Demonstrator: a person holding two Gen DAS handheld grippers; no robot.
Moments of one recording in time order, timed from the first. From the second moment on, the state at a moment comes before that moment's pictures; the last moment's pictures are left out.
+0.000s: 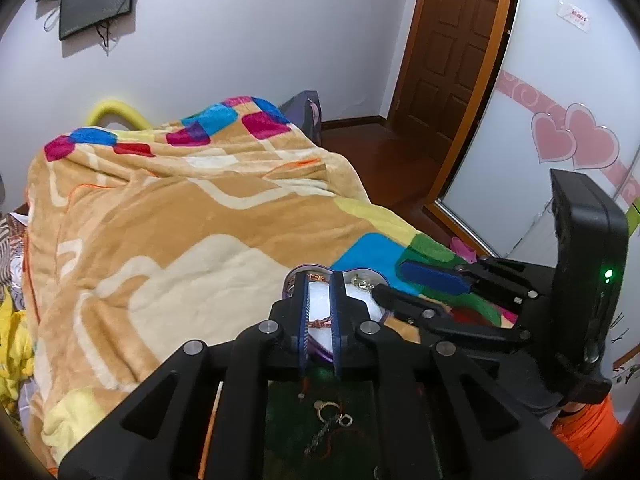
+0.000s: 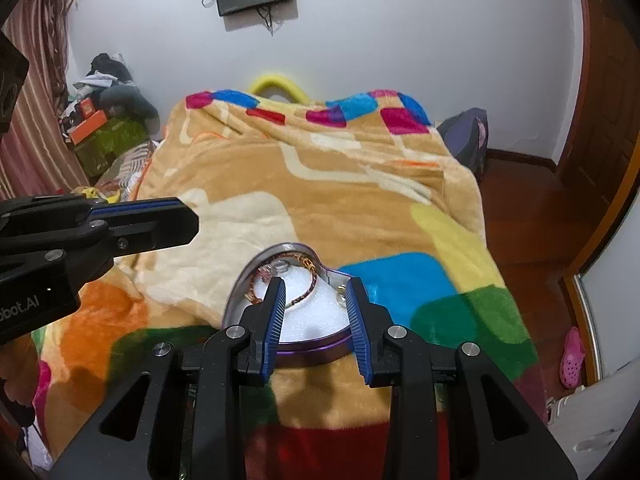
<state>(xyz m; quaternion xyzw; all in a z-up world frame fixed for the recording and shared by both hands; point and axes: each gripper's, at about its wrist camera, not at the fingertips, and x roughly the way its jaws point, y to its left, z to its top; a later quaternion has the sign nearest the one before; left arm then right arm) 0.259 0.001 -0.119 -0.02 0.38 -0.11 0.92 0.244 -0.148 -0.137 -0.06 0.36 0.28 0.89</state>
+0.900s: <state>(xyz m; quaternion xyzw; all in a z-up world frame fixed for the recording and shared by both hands) 0.150 0.021 -0.120 0.00 0.39 -0.07 0.92 0.164 -0.148 -0.127 -0.06 0.35 0.29 0.89</state>
